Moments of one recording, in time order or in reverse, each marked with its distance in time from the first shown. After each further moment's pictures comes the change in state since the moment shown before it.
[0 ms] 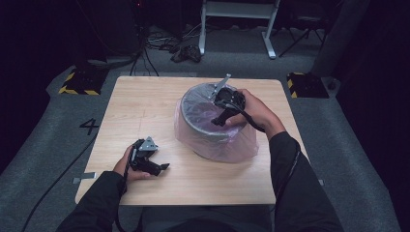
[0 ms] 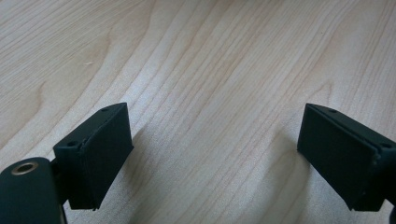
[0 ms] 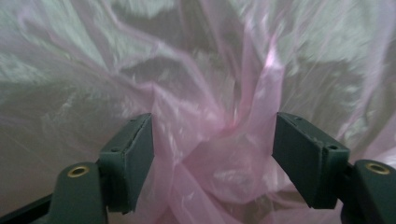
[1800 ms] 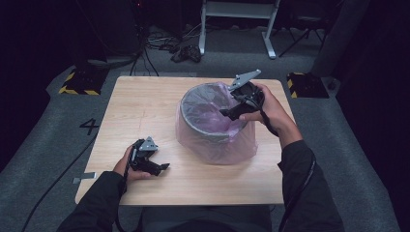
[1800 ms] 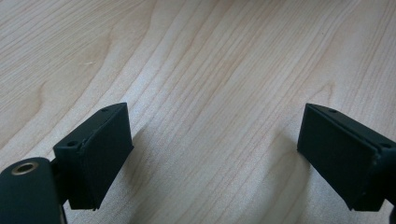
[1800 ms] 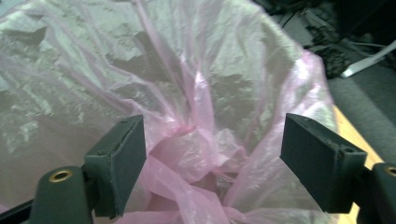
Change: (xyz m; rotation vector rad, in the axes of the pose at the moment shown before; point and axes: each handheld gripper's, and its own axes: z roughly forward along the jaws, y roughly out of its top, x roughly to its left) left arm 0.000 0.000 0.000 -0.001 0.004 -0.002; right arm -0.005 -0.031 -0.048 -0.273 -0.108 0.104
